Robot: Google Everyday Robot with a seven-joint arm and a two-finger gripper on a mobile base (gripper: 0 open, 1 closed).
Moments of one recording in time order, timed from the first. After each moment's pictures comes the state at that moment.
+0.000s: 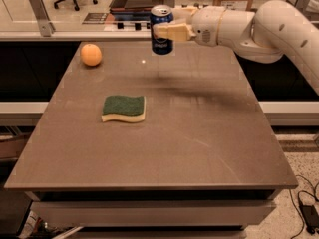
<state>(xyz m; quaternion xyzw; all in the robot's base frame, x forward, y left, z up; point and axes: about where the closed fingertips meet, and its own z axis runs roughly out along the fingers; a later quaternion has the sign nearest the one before) 0.709 -0.033 0.990 -0.42 0.60 0.29 0.62</state>
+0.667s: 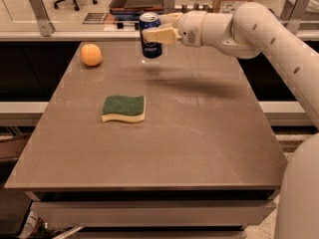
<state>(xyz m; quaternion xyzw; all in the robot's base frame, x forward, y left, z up) 0.746 -0.002 0.960 -0.44 0.61 0.31 0.59</state>
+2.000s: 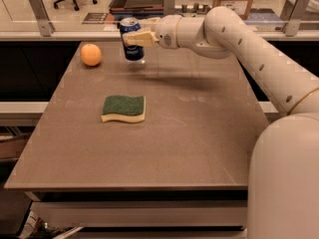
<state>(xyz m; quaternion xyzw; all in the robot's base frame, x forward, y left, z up) 0.772 0.065 0.937 -0.44 0.61 0.33 0.57</state>
